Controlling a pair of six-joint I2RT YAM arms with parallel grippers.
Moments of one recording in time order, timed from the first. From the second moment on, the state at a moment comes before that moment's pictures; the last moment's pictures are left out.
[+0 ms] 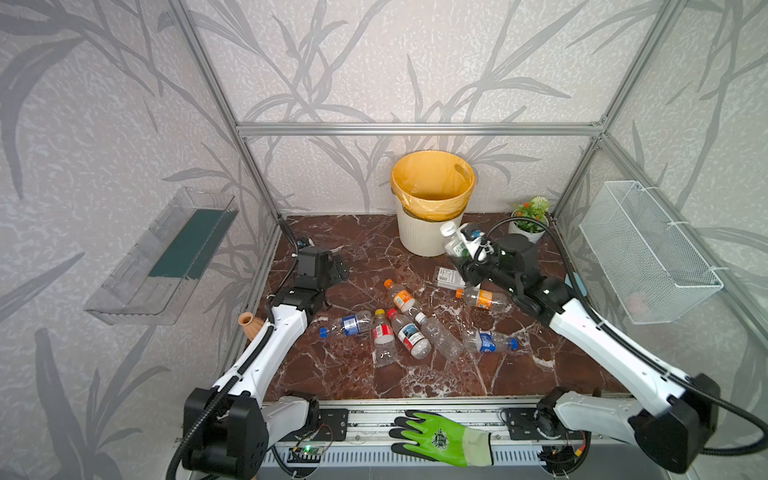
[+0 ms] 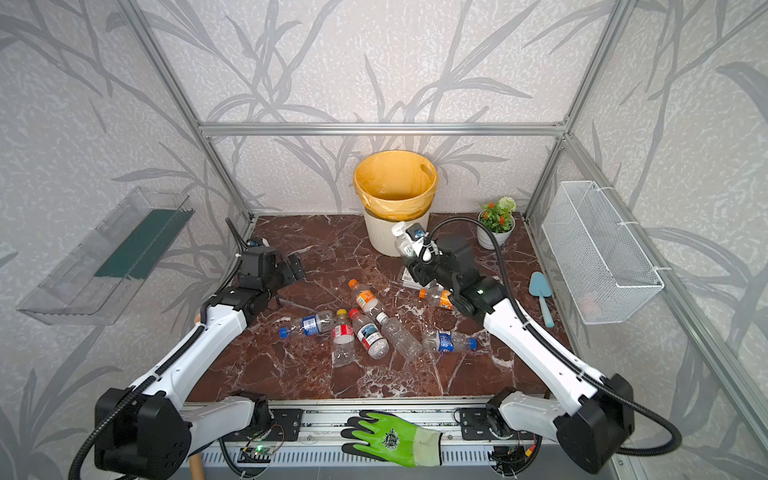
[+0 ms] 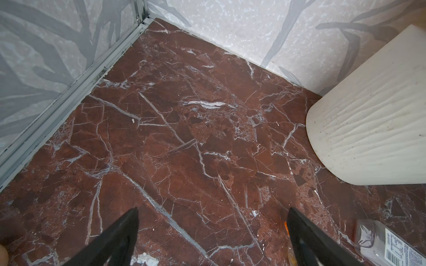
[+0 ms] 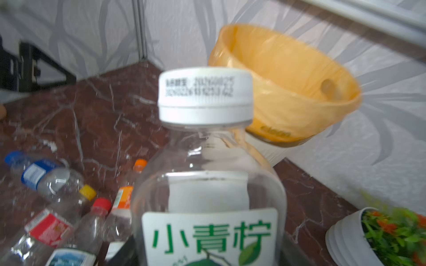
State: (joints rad) left arm -0.14 1.18 0.85 -0.33 -0.24 -0.51; right arm 0.54 1.15 1.08 -0.15 0.03 -0.18
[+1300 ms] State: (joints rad) left arm -0.14 1.13 0.83 -0.36 -0.21 -0.49; right arm 0.40 1.45 1.68 -0.20 0.00 -0.13
